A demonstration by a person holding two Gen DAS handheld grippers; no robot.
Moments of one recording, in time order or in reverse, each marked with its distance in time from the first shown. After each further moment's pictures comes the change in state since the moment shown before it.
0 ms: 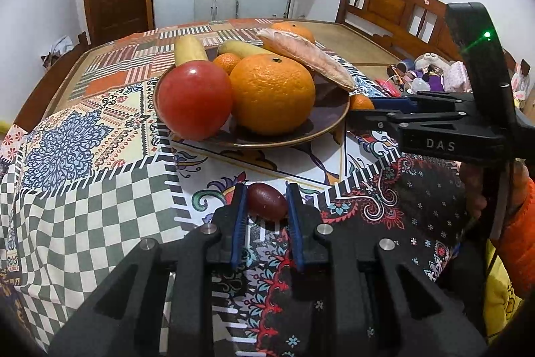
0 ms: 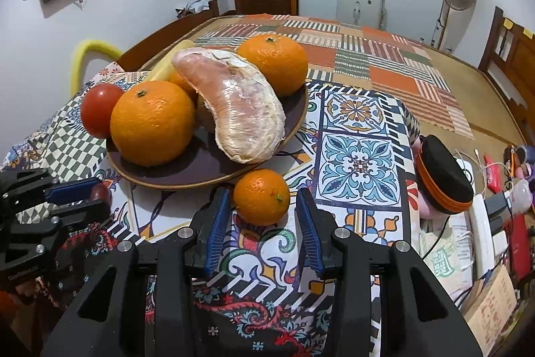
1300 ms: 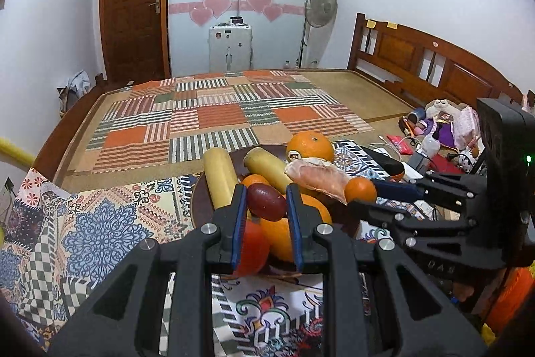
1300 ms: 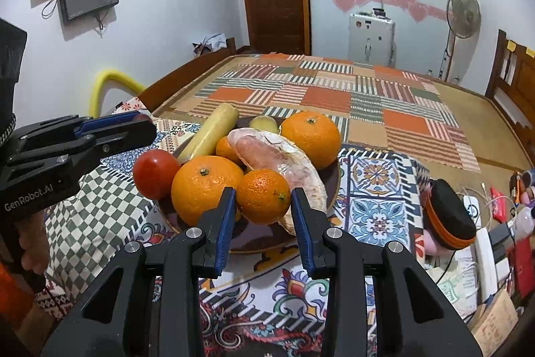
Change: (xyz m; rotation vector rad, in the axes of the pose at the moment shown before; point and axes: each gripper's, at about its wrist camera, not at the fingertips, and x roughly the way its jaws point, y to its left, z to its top) left arm -0.029 0.015 0.090 -0.004 -0.183 0.066; right arm -0.018 0.025 0.032 -0.018 -0.139 0.059
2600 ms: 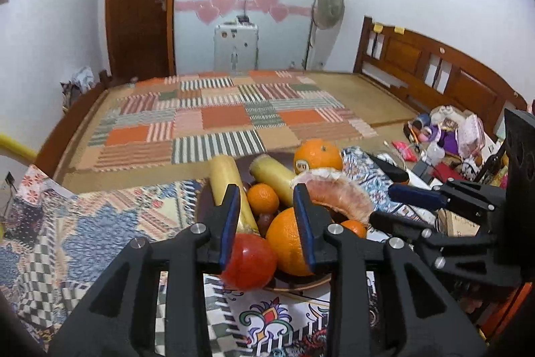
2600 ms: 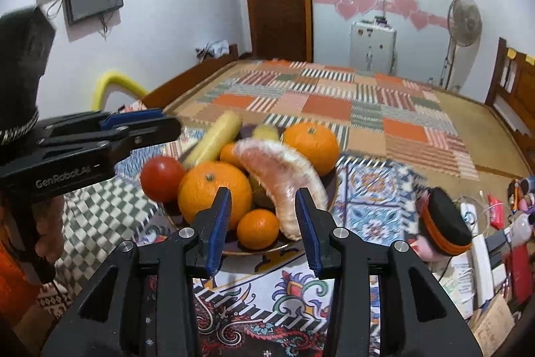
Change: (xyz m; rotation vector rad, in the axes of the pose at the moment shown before) left arm -0.008 0.008 0.008 -0.029 -0.026 0.015; right arm -0.030 0.008 0.007 -0.019 -0.076 -0.020
